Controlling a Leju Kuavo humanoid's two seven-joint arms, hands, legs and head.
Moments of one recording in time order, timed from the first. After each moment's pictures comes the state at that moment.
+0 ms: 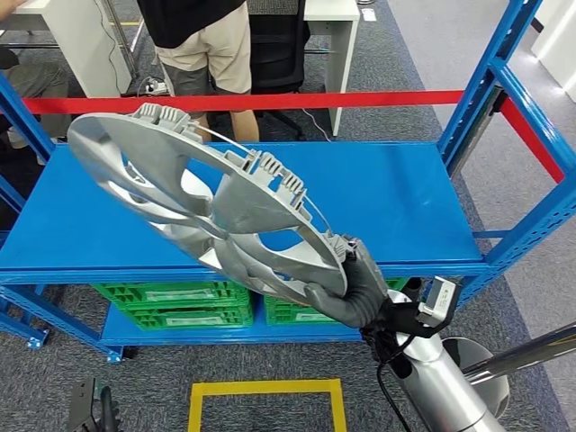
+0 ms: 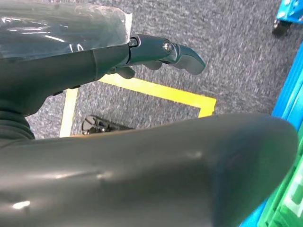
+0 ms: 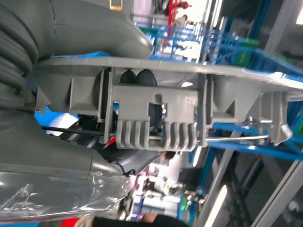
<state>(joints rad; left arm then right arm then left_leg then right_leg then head) -0.17 -0.02 0.60 -0.26 -0.21 0.07 -0.37 -0.27 -0.15 0.47 -1.56 -0.23 0.47 -0.65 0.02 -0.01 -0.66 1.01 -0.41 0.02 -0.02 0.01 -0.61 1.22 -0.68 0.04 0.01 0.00</state>
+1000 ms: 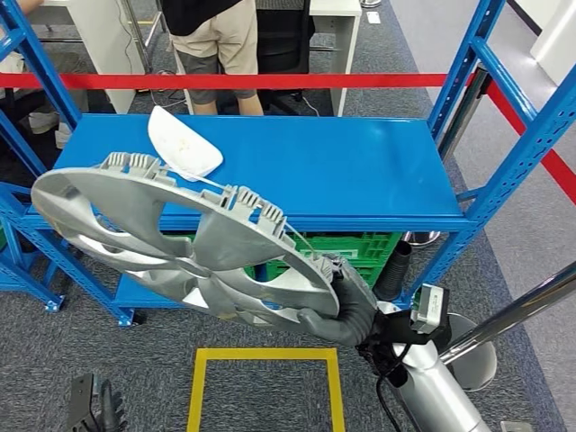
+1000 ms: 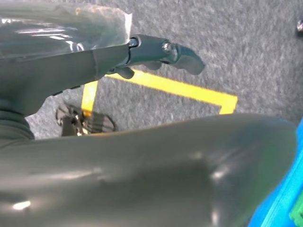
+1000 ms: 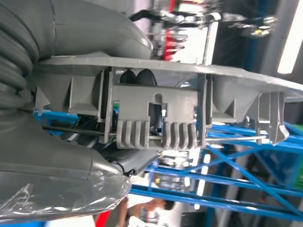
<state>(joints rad) -0.18 -0.02 0.60 -0.27 -0.20 0.01 -0.42 -0.23 -0.12 0.45 -1.54 -0.23 0.65 -0.61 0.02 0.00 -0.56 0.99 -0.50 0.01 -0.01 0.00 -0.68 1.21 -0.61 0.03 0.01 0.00</state>
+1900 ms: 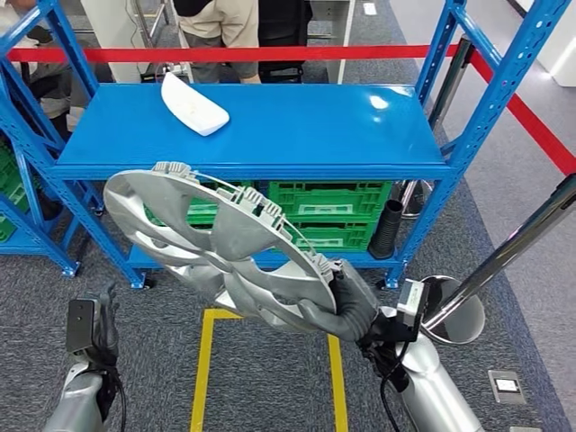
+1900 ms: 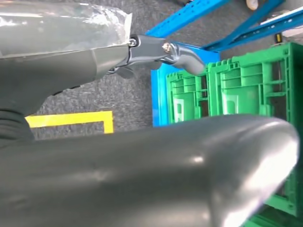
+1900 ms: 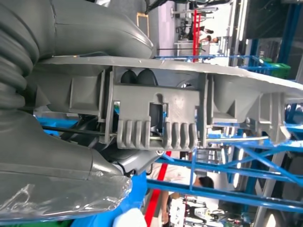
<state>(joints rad) -0.30 -0.04 0.35 -0.60 -0.25 0.02 -0.67 -0.17 -0.09 0.35 -1.47 -0.15 0.63 -0.55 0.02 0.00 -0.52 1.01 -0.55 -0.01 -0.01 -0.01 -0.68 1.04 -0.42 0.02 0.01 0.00</state>
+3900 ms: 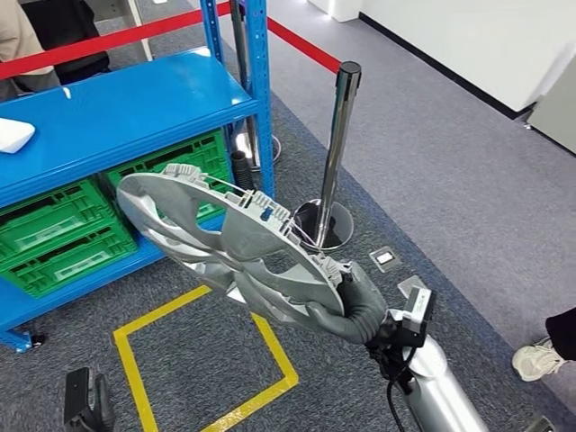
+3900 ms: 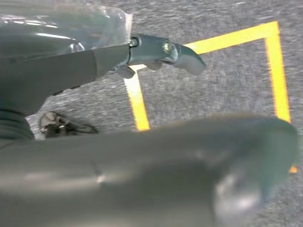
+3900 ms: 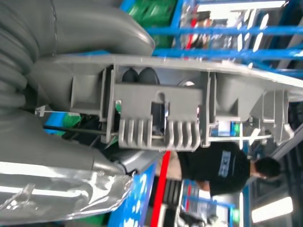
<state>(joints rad) -0.19 -0.01 0.51 -0.29 -0.10 0.10 -0.45 -0.16 -0.10 0.33 -1.49 -0.09 0.61 -0.58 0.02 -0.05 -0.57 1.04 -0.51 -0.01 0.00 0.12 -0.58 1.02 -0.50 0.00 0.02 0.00</state>
